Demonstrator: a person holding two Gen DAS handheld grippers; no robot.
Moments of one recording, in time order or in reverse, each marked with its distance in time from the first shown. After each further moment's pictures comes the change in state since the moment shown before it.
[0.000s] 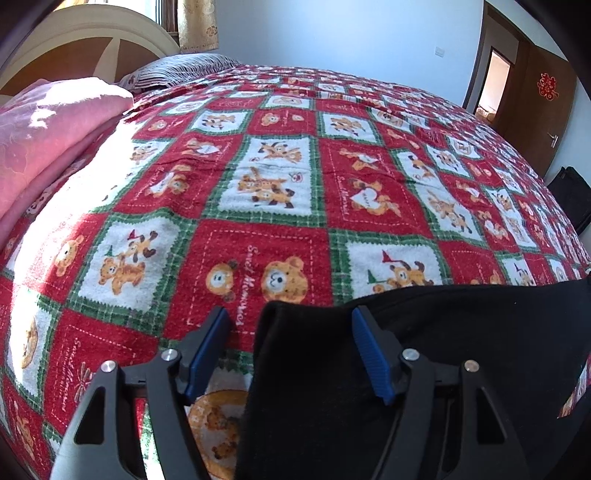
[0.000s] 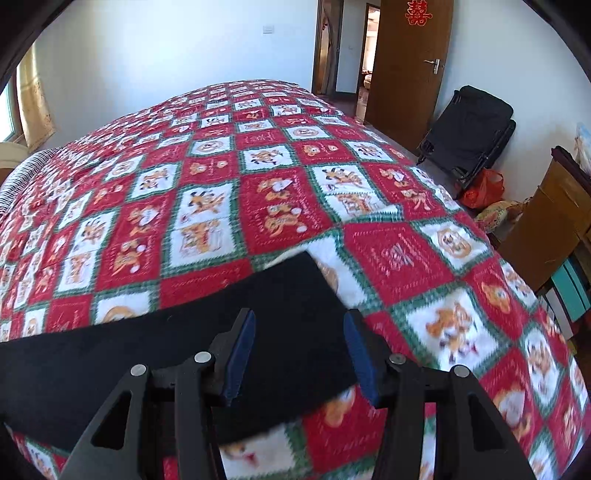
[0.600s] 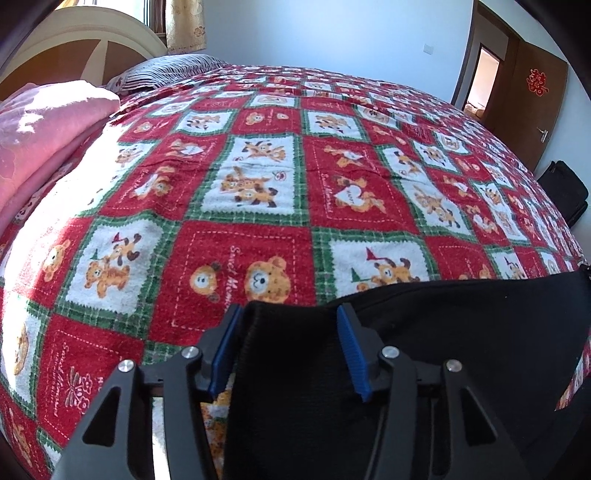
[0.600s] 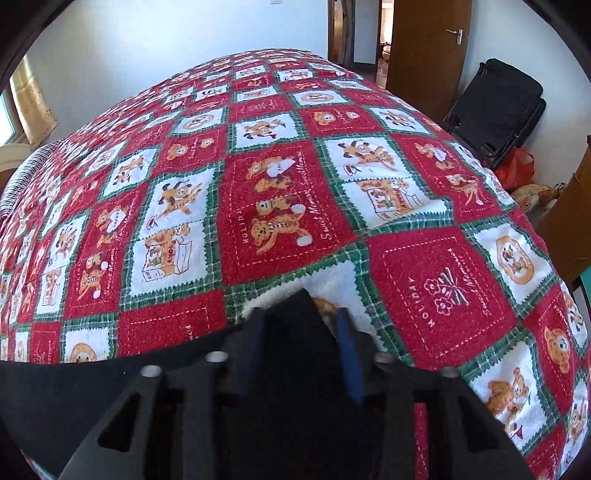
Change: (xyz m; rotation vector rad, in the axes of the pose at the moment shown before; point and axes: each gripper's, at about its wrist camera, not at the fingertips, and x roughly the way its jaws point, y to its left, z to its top) left arm 0.004 -0.004 0.001 0.014 0.020 -0.049; right arm 0.079 -0.014 0.028 0.011 0.122 0.112
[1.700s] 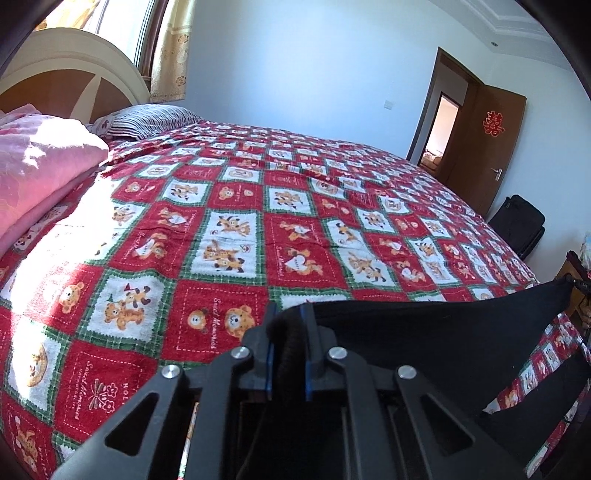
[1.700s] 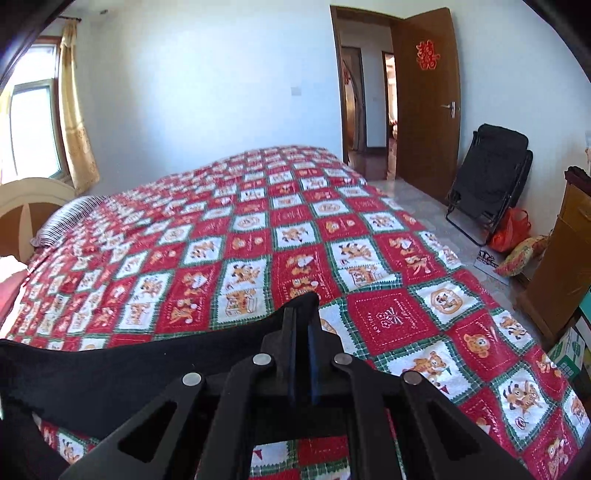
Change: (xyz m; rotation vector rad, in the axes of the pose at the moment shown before) left arm -0.077 0.005 0.002 0.005 -0.236 -0.172; right arm -0.161 -0.005 -0.048 -0.017 -0.386 0.089
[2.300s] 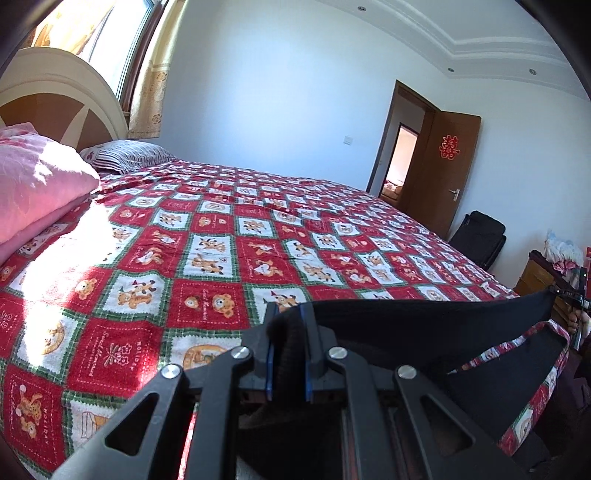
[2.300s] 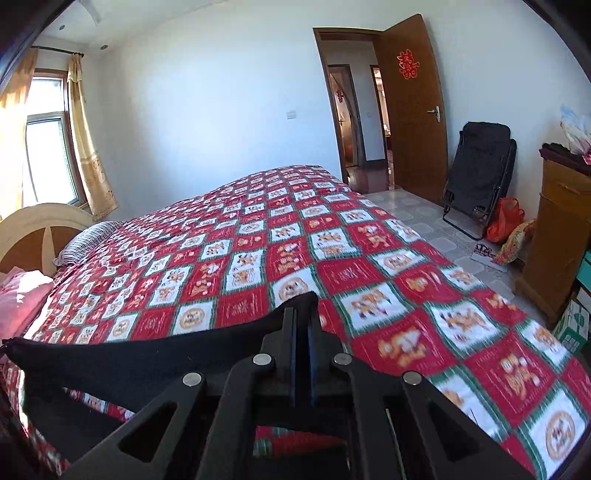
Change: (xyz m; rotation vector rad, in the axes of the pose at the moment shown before) left arm -0.079 0.001 -0.048 0.058 -0.160 -0.148; right arm -0.116 -0.057 -0.080 0.080 -0.074 0.049
